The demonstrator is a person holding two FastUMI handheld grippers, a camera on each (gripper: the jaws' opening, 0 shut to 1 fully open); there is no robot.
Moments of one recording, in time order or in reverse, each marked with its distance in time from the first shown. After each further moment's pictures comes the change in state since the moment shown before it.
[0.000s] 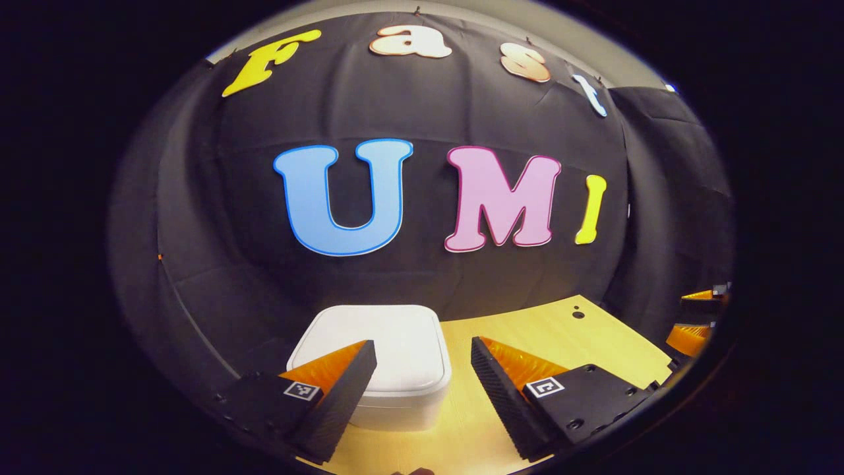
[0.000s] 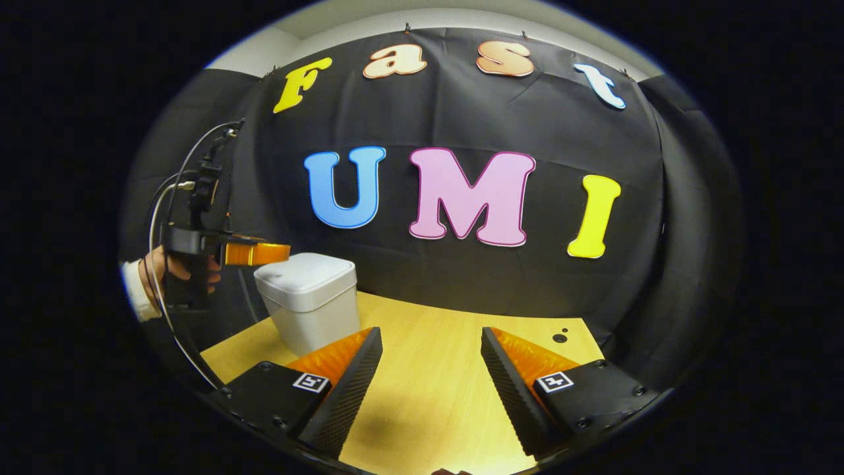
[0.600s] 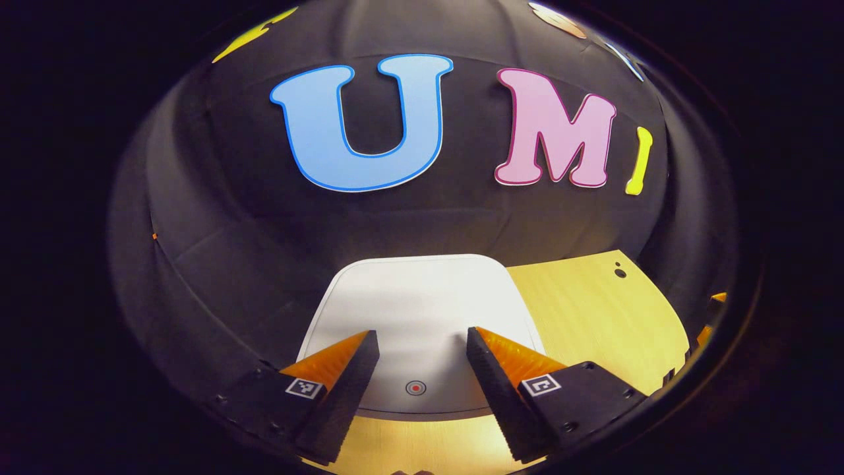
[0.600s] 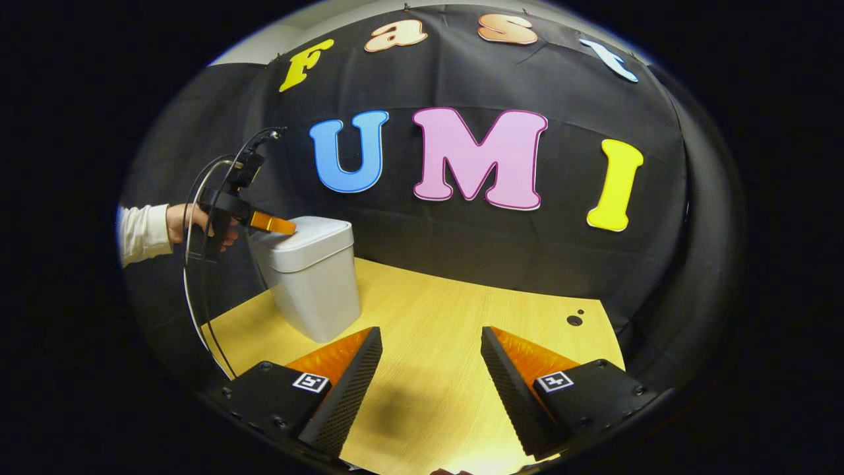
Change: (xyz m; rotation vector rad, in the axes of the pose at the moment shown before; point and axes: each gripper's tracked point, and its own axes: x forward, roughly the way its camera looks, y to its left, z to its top) left arm 0.089 0.083 -0.075 -0.016 0.335 0.112; right arm 0.032 -0.042 -0.066 -0.023 0.140 0.104
